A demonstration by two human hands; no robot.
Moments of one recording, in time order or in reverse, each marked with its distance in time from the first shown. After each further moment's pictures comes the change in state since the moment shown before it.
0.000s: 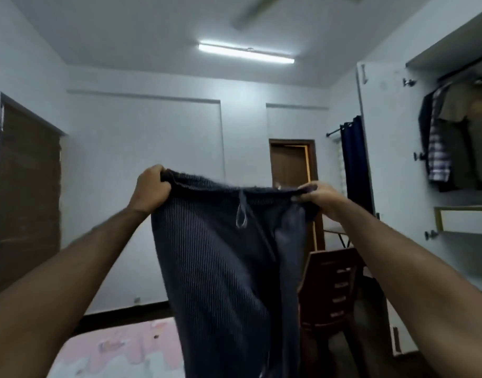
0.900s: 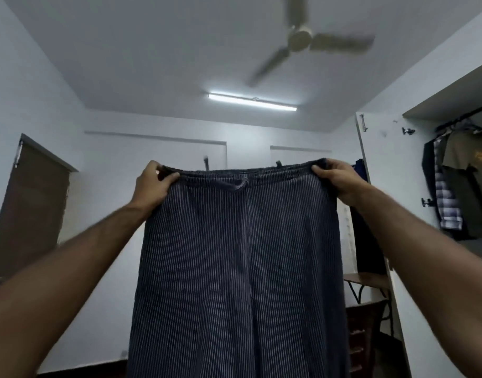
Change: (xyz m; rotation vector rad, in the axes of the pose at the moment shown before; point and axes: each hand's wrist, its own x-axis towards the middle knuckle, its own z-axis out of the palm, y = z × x) left_hand 0.081 0.058 -0.026 -0.250 0.207 0.017; right_hand 0.076 -0.124 -0.061 0.297 -0.039 -0.272
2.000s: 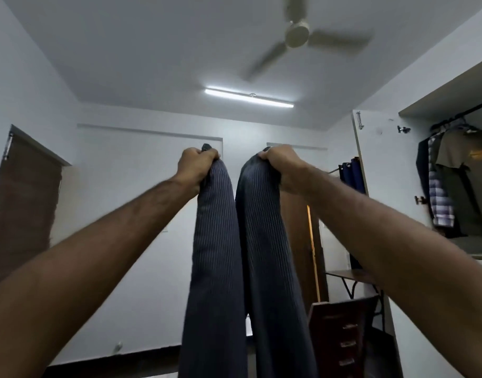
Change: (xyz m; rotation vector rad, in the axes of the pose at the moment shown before) left_hand -0.006 0.081 0.061 -0.479 -0.176 -0.272; right_hand -0.004 -0.037 0.132 -0.161 0.095 0.162
